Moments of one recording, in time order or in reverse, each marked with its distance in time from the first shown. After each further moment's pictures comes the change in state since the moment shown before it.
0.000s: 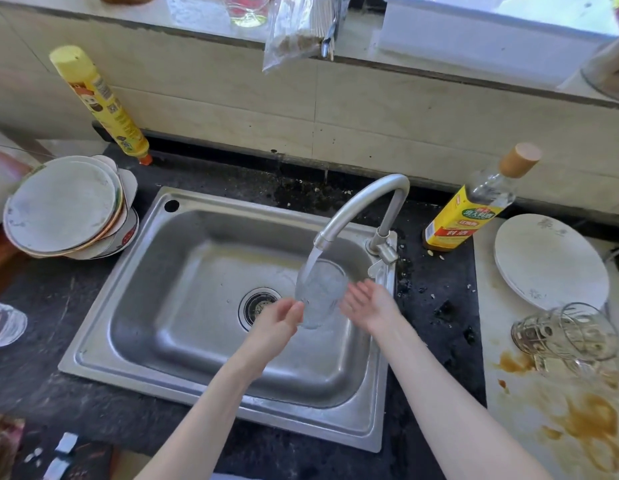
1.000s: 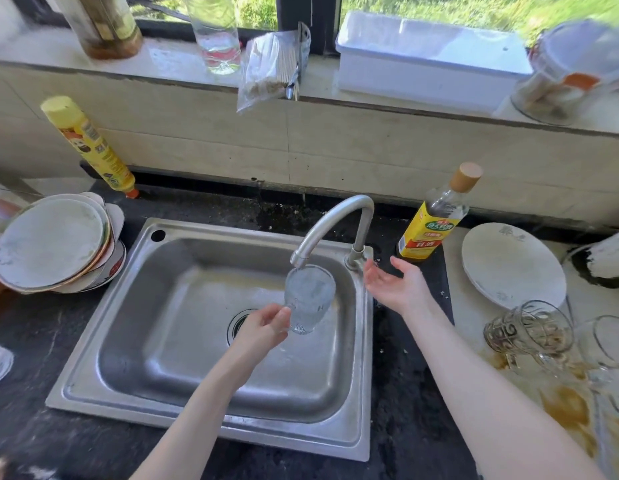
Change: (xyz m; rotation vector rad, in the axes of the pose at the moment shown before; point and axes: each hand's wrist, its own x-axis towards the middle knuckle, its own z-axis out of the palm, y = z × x) left_hand -0.001 0.018 0.002 -0.111 0.000 0.064; right_hand -0.026 -0.085 -0.018 0.328 -0.136 0.002
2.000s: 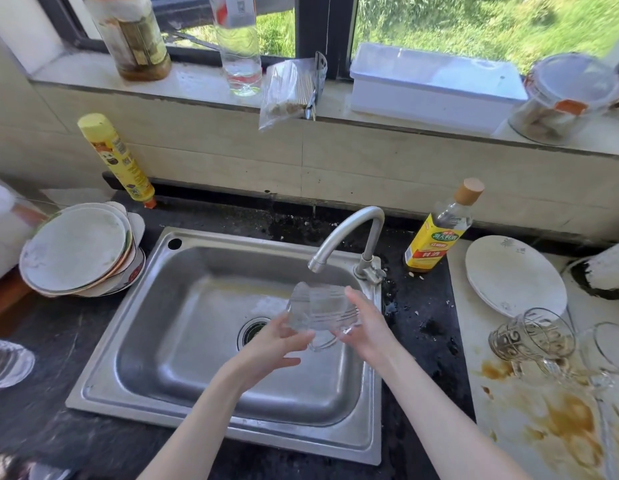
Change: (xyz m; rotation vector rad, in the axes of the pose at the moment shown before) left_hand -0.017 0.004 -0.020 0.066 -0.259 -0.125; right_hand -0.032 0.090 -0.012 -0.578 -0.149 -0.150
